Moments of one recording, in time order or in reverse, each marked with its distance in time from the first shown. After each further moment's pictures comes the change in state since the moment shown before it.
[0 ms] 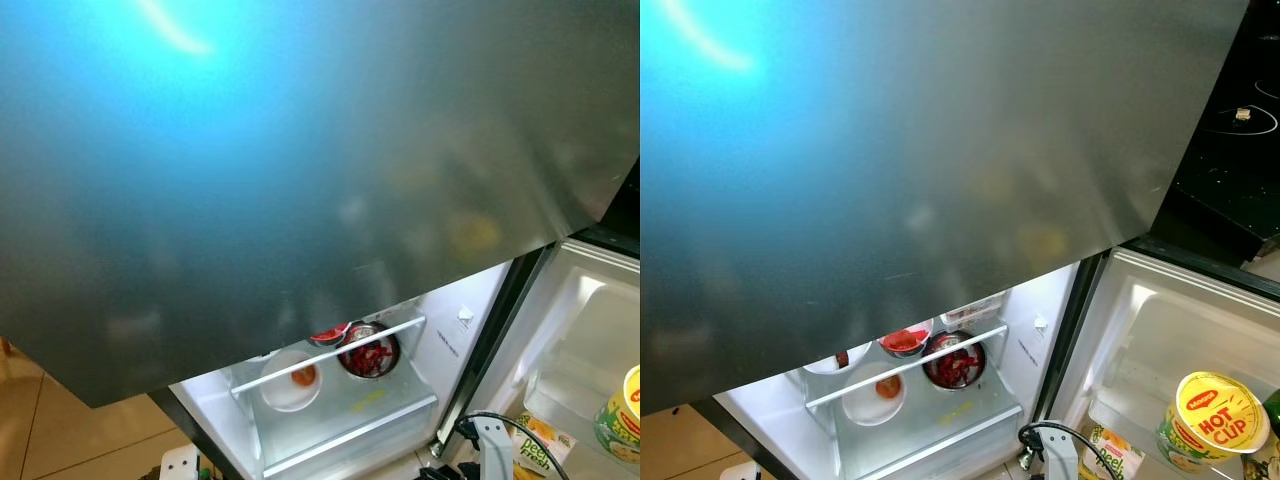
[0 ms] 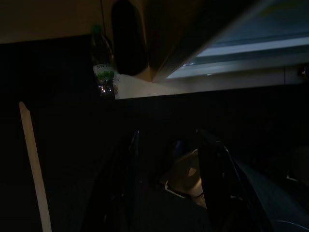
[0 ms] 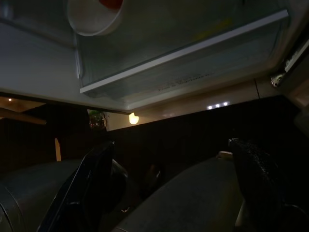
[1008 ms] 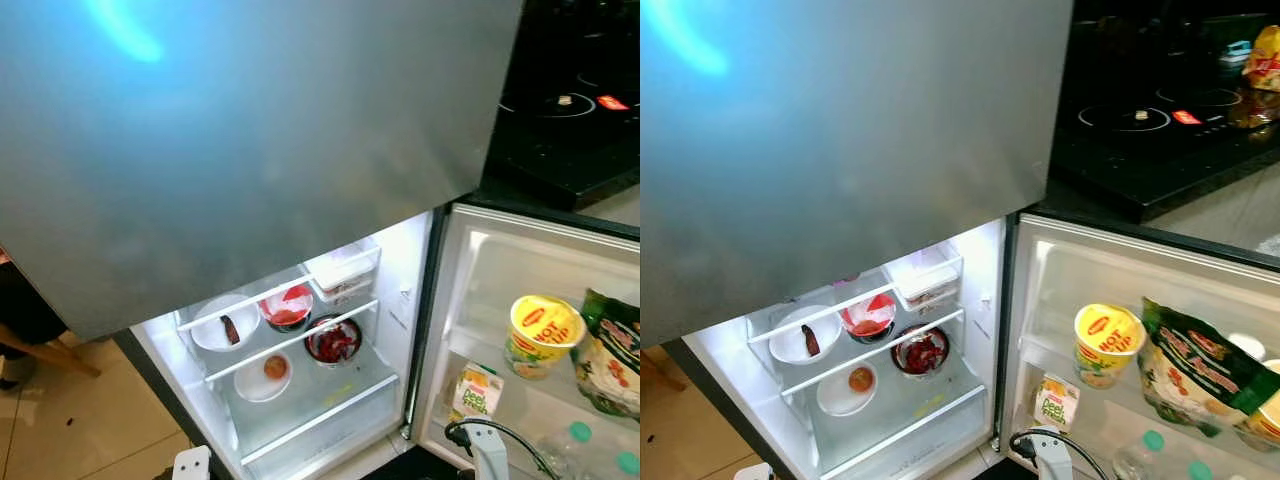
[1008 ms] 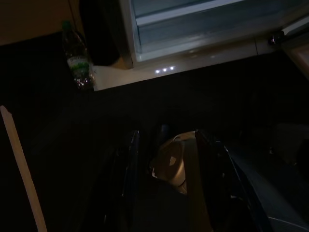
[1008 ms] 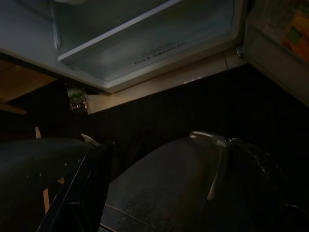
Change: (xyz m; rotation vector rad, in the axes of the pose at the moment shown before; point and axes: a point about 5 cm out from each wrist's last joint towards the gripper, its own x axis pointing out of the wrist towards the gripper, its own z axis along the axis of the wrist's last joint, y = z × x) left arm 0.002 -0.011 -0.006 0.003 0.031 -0.019; right arm 0.000 -0.001 -0.008 -0.066 0.066 -0.048
